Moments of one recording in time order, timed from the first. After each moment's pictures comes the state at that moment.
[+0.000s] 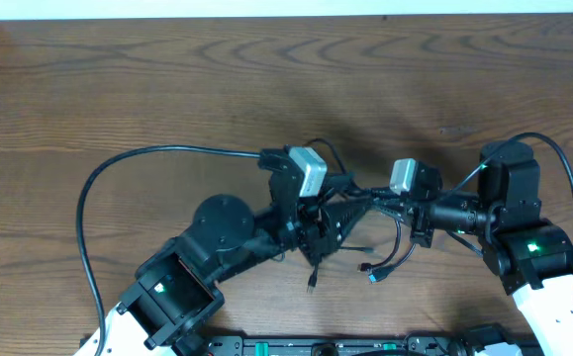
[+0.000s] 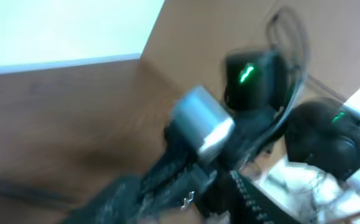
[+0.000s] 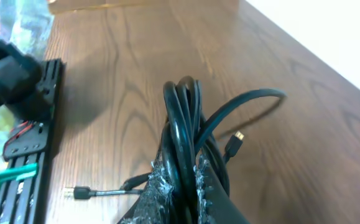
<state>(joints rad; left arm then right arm) -0.82 0.90 0.93 -0.20 0.29 -0.45 0.20 0.97 0.83 -0.51 -0.97 -0.57</state>
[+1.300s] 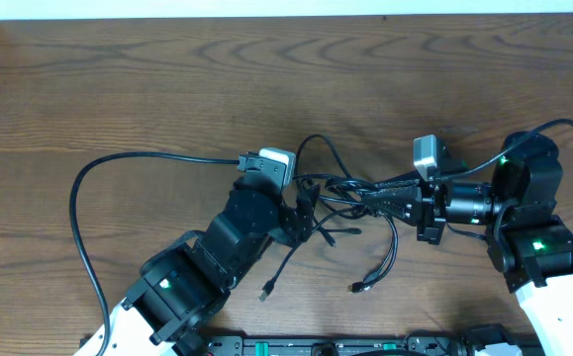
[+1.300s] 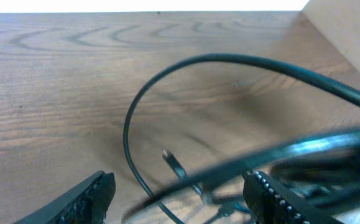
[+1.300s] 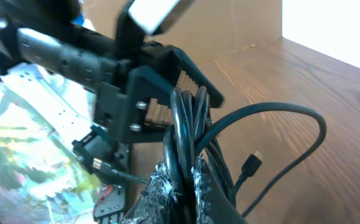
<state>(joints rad) -0.82 0.93 0.93 -0.53 -0.21 -0.45 0.15 0.98 0.83 -0.26 -1.29 -0.09</state>
